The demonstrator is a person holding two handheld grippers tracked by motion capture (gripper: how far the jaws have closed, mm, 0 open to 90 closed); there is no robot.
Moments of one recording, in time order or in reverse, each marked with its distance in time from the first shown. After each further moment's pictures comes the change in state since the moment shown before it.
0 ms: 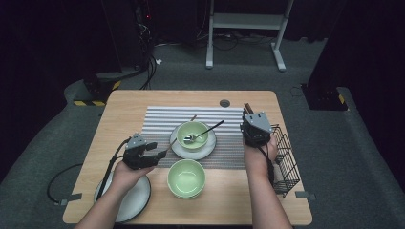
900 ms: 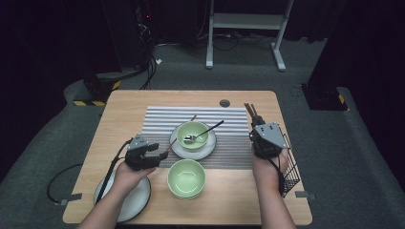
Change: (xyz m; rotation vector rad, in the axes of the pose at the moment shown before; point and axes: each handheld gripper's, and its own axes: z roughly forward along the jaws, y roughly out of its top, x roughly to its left) left arm -0.005 -0.001 0.004 0.005 -0.006 -0.002; right arm -0.015 -0.004 -0.045 -0.068 -0.017 -0.018
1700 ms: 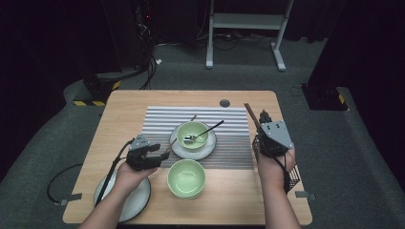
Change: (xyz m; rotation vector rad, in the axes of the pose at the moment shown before) left arm -0.002 0.000 0.002 0.000 -0.005 -0.005; right arm -0.012 0.012 -0.007 -0.043 -0.054 -0.024
